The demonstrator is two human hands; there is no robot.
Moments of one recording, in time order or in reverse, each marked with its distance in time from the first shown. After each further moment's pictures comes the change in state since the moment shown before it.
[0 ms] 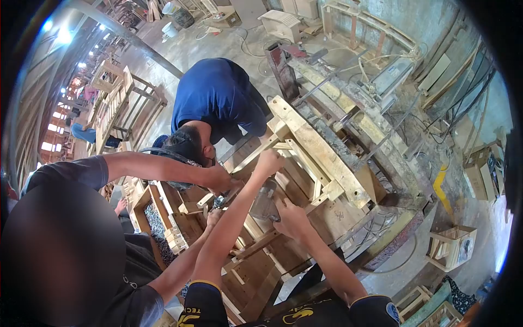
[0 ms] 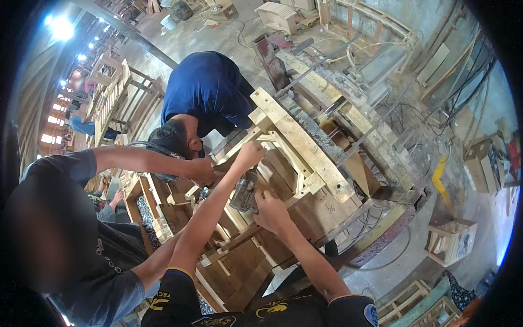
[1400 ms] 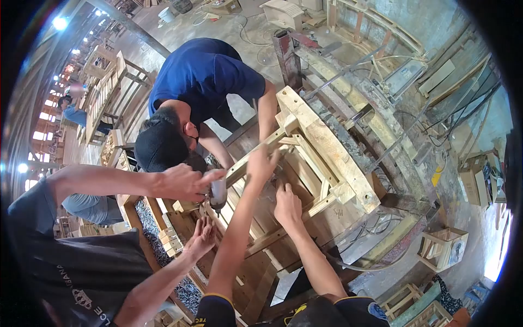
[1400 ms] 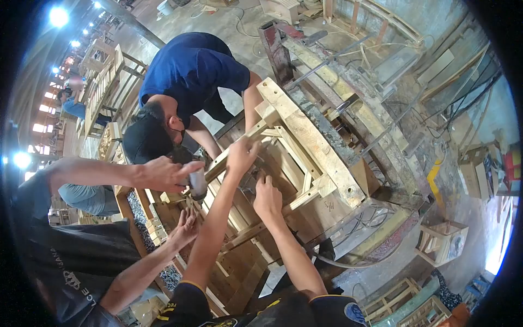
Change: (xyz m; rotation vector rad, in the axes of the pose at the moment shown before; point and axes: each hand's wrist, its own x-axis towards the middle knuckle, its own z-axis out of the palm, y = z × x) left_hand -0.028 -0.015 -0.011 -0.146 0.345 -0.067; right_hand 0.063 0.003 0.048 -0.114 0.082 0.326
